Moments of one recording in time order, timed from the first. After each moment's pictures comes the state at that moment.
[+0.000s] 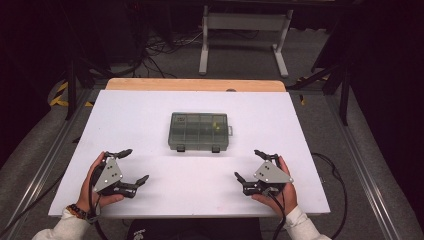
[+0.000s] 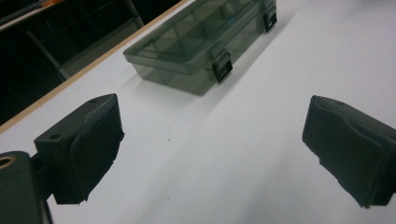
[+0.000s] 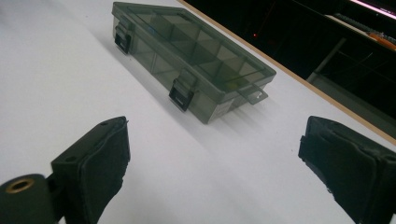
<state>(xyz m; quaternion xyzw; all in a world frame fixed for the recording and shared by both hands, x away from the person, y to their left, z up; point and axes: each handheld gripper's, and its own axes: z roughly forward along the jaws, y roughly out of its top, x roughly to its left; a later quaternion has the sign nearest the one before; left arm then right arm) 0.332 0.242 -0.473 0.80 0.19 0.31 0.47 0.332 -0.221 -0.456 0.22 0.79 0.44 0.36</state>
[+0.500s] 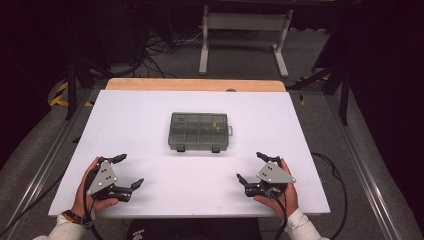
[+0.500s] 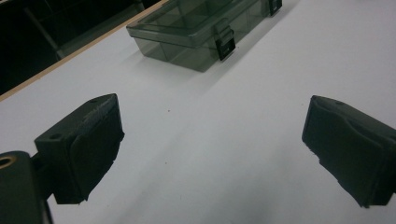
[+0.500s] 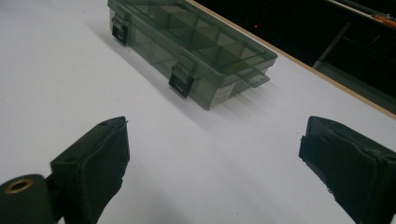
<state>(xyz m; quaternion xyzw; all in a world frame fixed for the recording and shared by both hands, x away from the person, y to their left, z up) 0.326 0.255 -0.482 0.80 0.22 0.30 0.48 0.332 -0.228 -0.463 0.24 0.79 0.45 0.35</state>
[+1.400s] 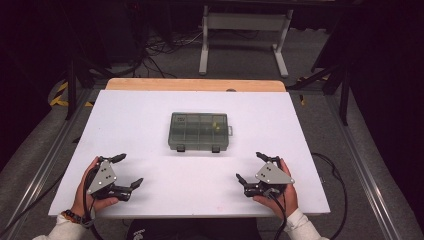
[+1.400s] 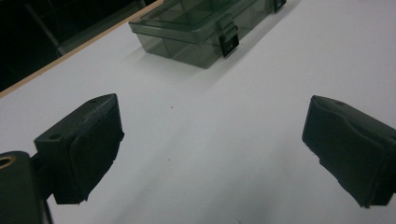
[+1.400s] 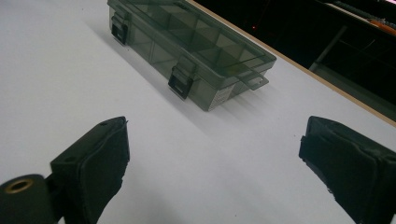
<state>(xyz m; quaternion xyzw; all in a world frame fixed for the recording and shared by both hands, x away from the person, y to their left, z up) 0.328 0.256 -0.483 0.80 0.23 0.30 0.47 0.331 -0.225 -0.462 0.24 0.79 0.44 0.36</state>
